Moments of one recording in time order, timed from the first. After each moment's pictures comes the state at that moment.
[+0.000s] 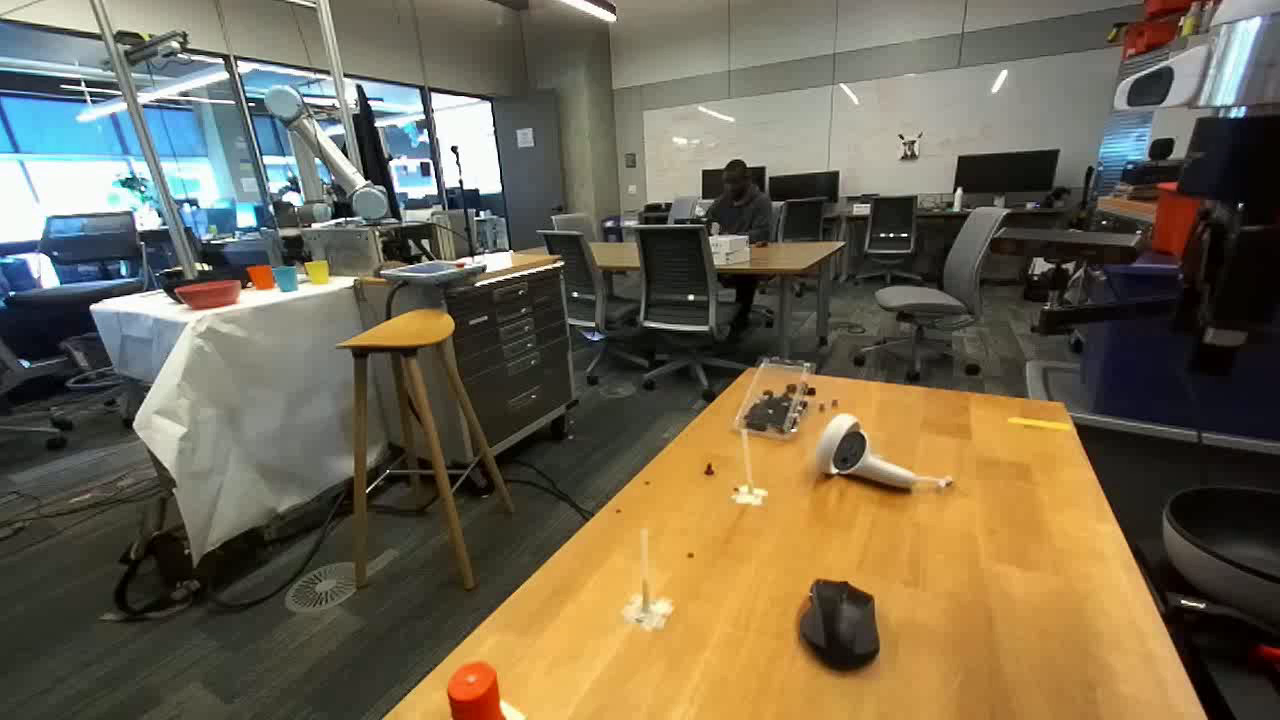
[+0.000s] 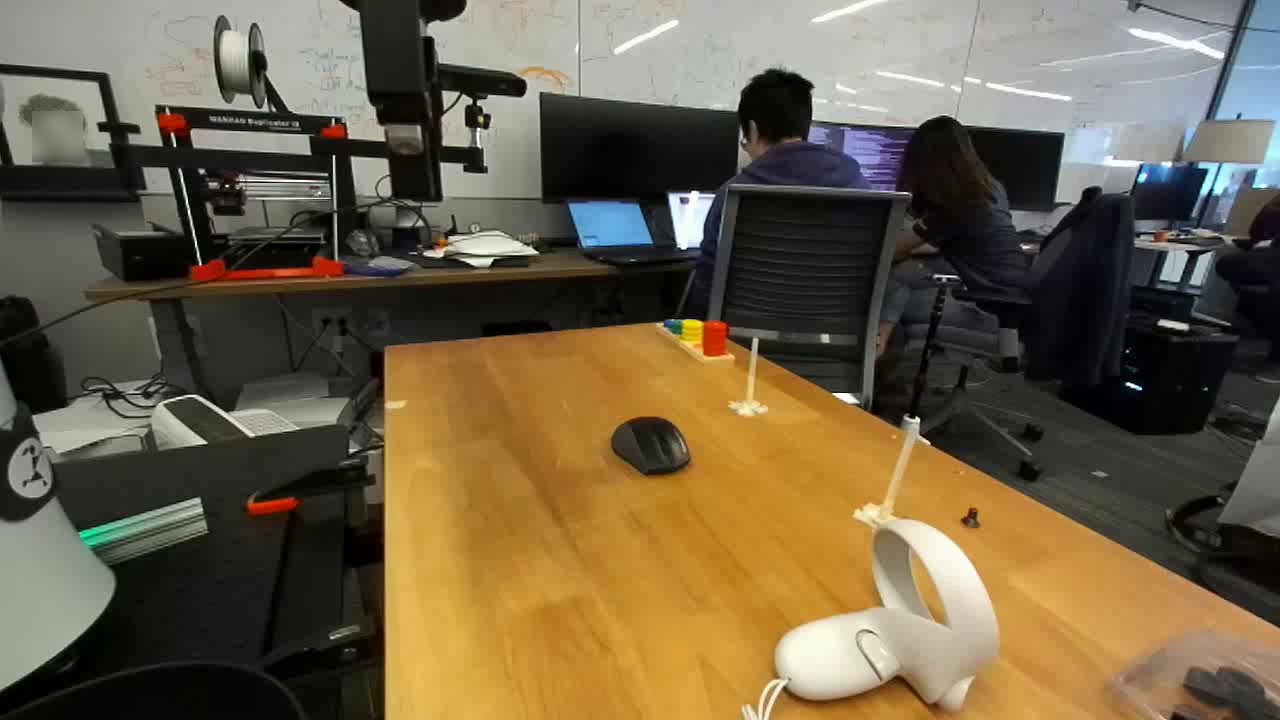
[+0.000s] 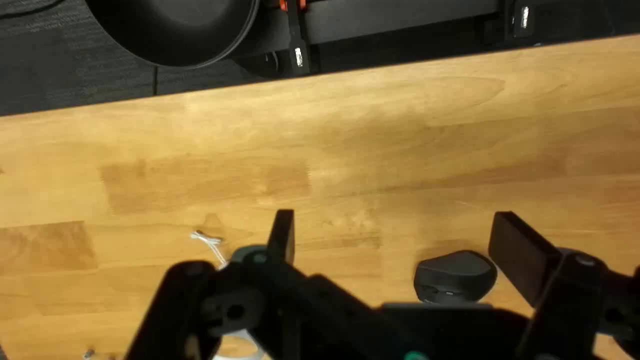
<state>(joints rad) -0.06 -0.87 0.05 -2.81 -0.07 1.96 0.13</state>
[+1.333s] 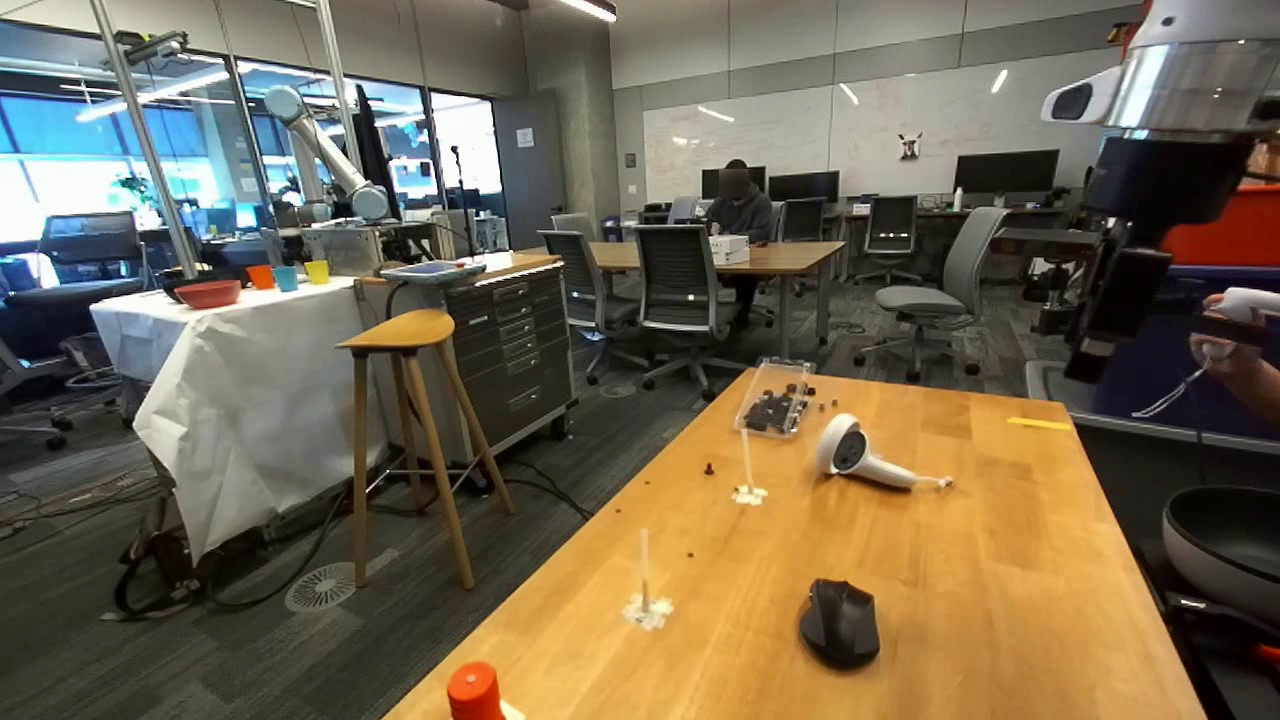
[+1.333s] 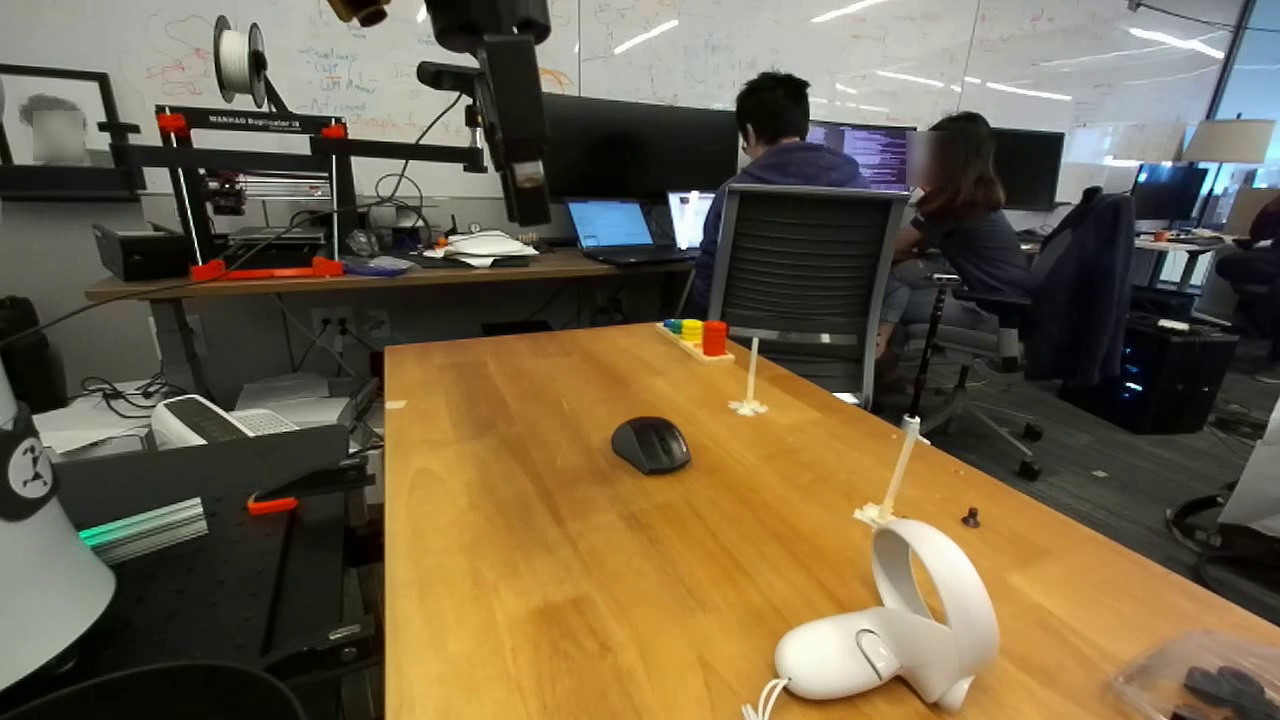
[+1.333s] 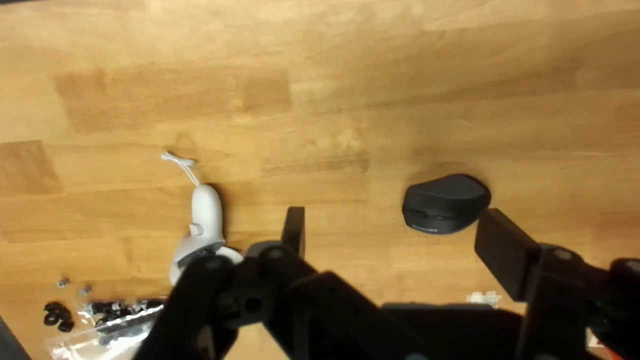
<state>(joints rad) -0.06 -0.69 0.06 -2.78 -0.07 2.23 0.13</state>
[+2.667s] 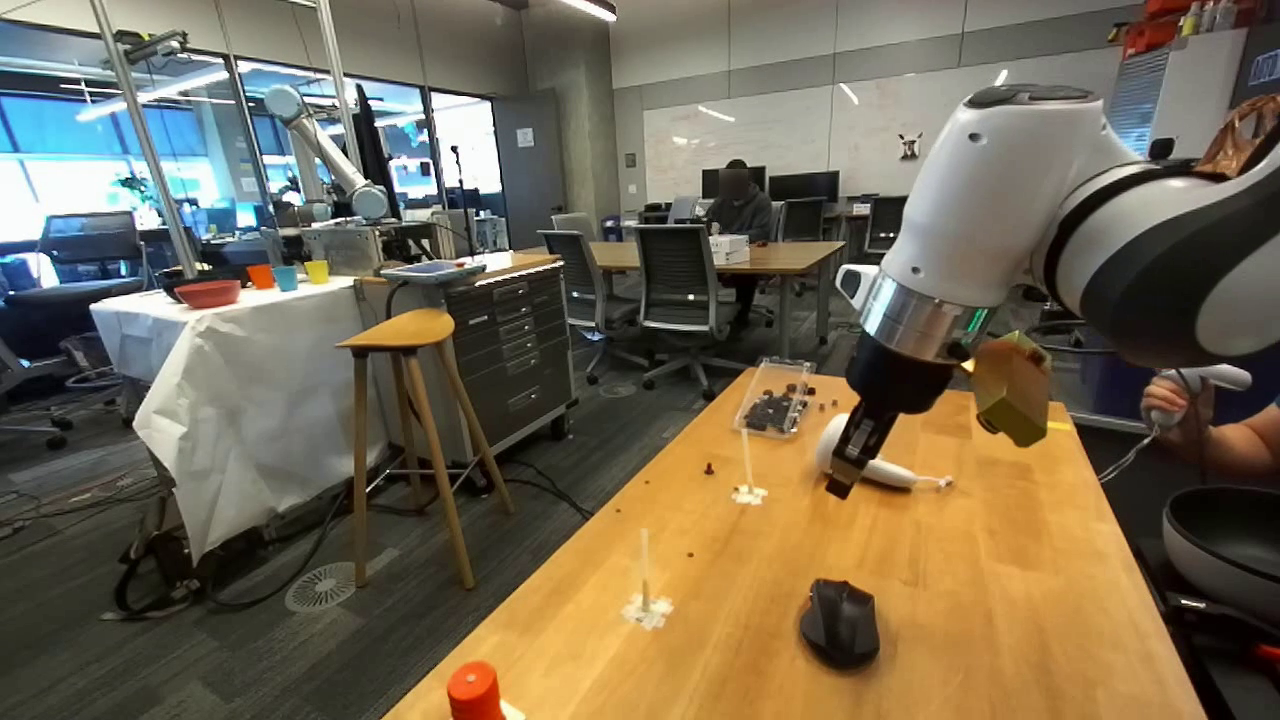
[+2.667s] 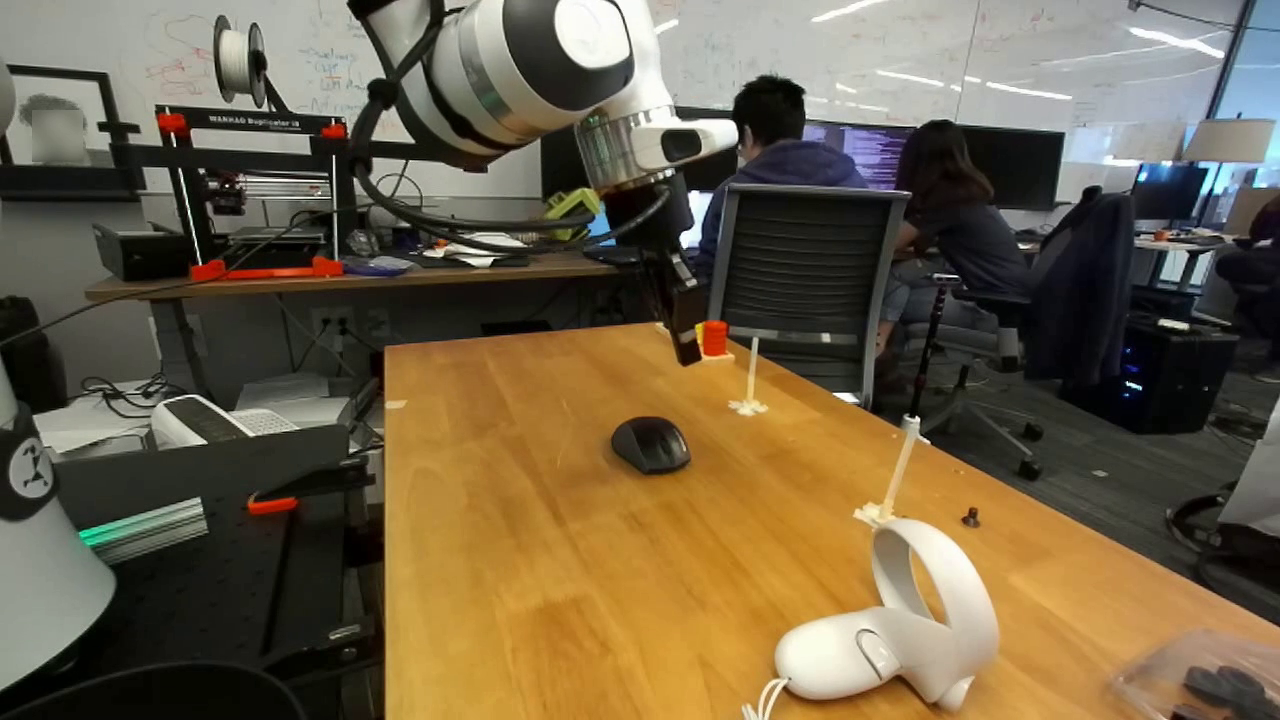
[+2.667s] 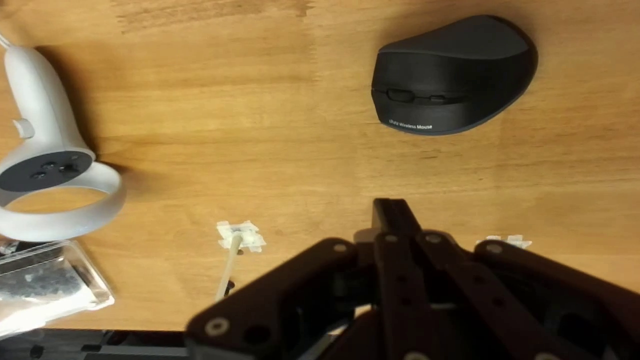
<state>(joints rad) -0.12 0.05 0.16 -2.52 -0.53 2.83 0.63</state>
